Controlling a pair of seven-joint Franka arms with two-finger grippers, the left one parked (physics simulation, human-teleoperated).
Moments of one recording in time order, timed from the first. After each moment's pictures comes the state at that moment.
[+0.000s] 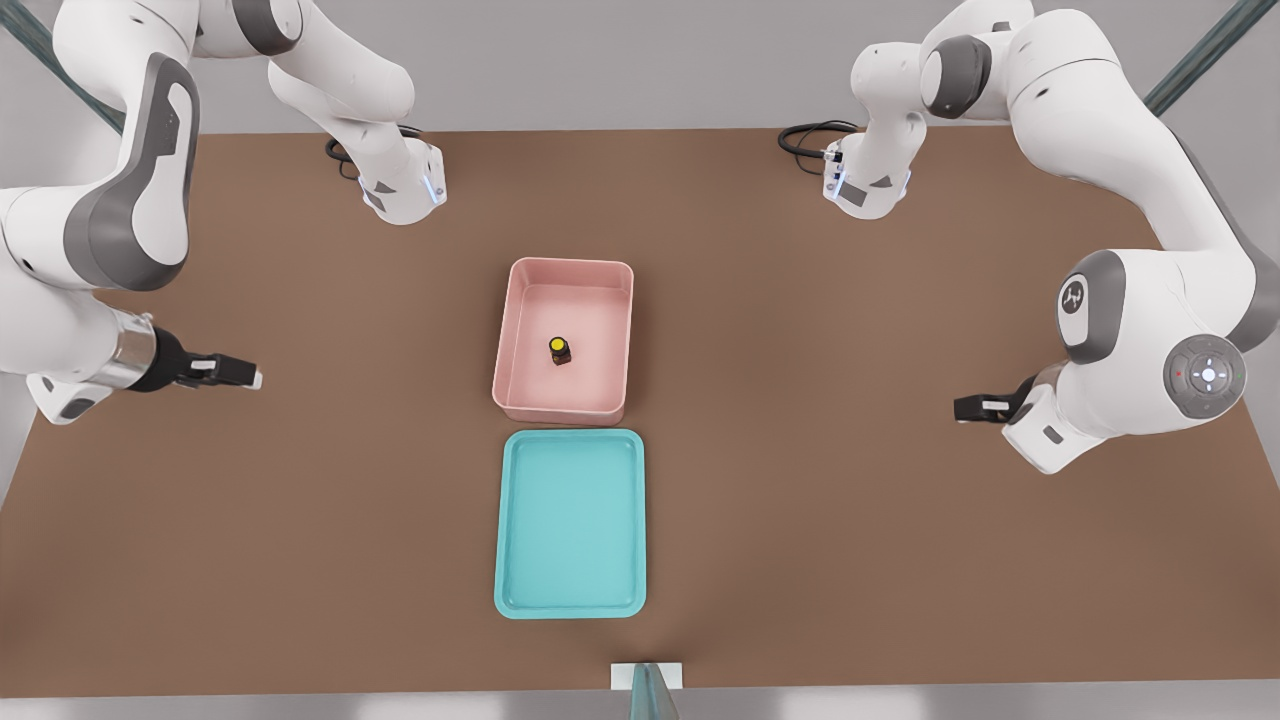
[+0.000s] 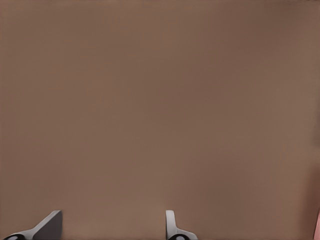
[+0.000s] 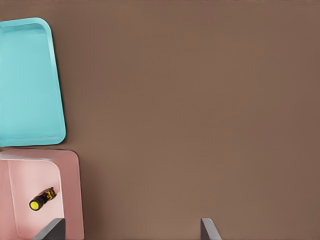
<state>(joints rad) -0.21 0.28 0.17 -1.34 0.07 1.46 0.02</state>
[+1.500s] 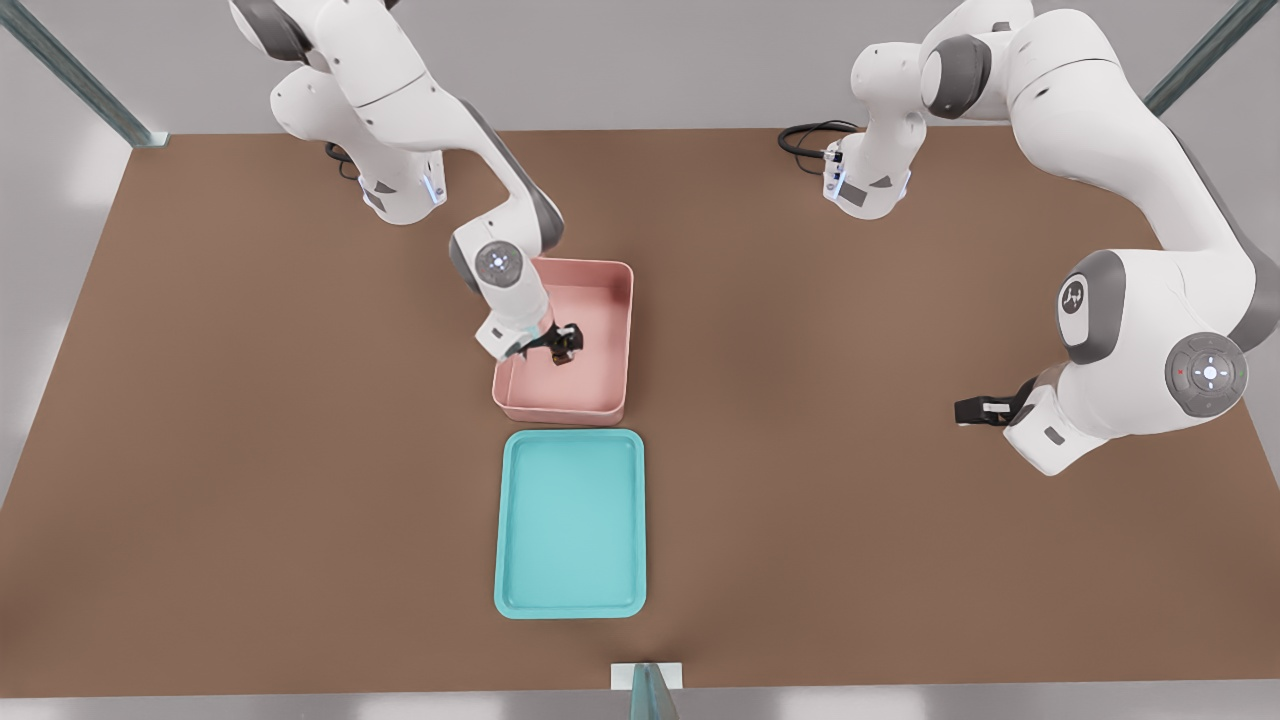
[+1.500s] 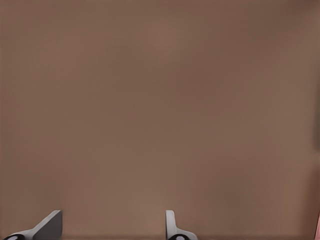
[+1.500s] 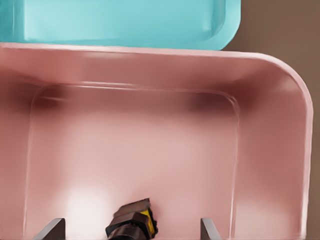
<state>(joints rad) 0.75 0.29 -0.06 -2.24 0.14 2.59 0.57</state>
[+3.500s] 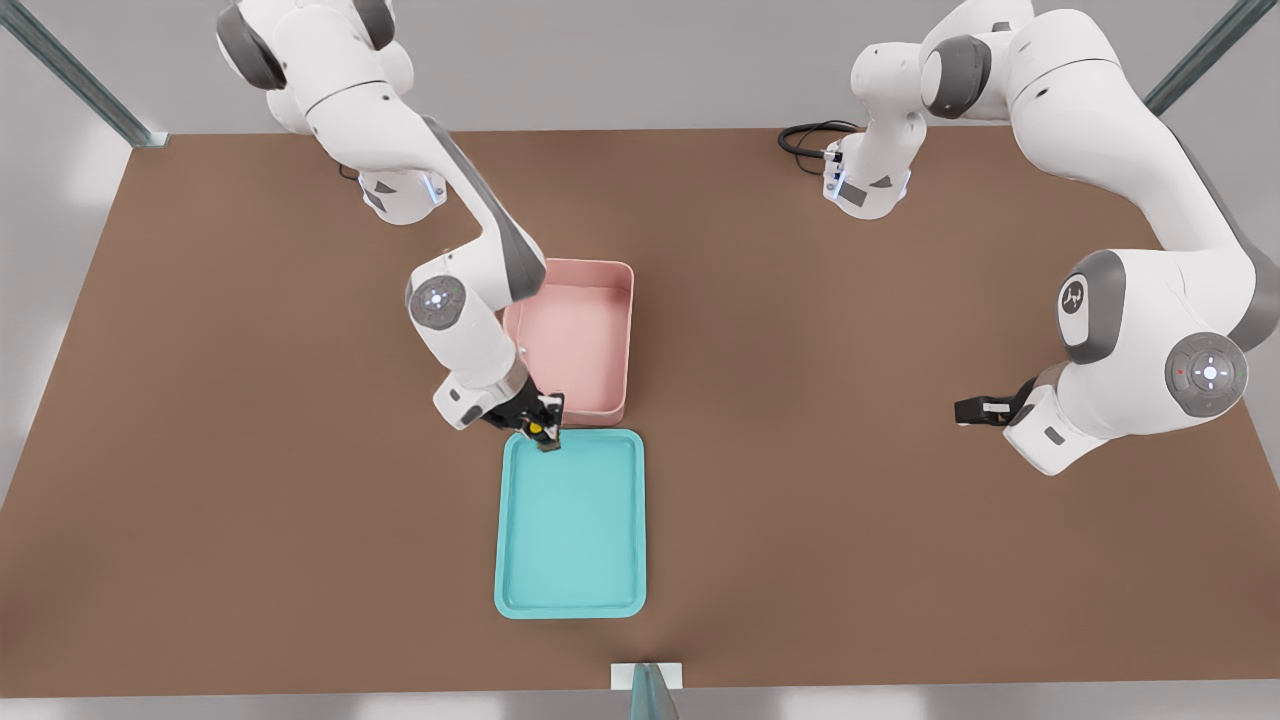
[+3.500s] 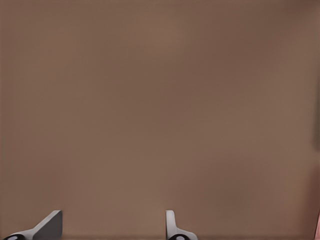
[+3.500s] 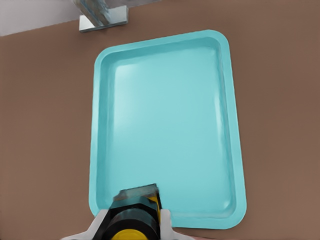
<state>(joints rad) 0.52 0.46 -0.01 -1.66 0.16 2.41 0.46</state>
